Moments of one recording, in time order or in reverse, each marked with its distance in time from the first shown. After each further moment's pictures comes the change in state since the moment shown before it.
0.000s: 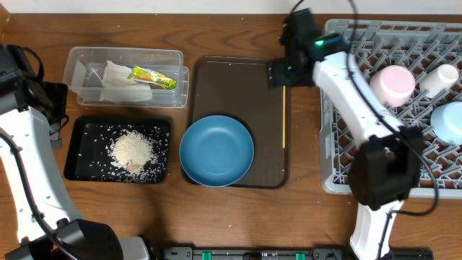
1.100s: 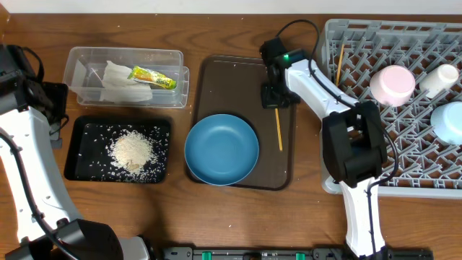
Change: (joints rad) left arm 0.000 0.000 0.000 0.000 0.000 0.000; right arm 0.032 0.239 0.015 -0.038 0.024 0.084
